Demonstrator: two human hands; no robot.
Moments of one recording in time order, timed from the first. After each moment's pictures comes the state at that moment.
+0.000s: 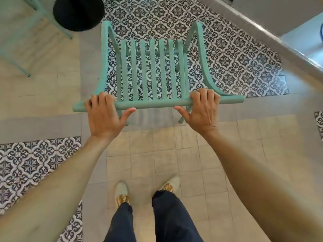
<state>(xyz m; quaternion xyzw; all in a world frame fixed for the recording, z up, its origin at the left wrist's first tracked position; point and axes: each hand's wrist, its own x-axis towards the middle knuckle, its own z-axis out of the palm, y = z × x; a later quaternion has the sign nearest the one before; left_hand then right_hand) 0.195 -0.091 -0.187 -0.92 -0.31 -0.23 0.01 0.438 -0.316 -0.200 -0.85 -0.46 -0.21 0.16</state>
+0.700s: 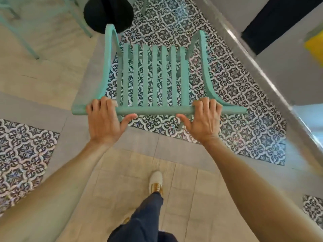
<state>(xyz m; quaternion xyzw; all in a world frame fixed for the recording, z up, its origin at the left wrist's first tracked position) 0.397 -0.071 -0.191 -0.86 -0.45 -0.26 0.04 0.695 -0.214 -0.190 -0.77 -0.59 -0.17 0.15</state>
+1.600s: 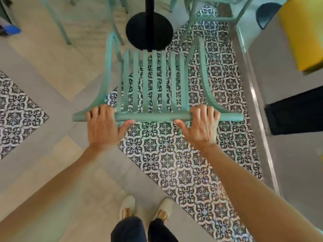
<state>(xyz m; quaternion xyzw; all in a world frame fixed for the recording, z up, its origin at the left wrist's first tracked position) 0.623 0.037 -0.181 -0.72 -0.67 -0.15 0.06 0.950 0.047 -0.186 -0.63 -0.75 -0.09 0.18</state>
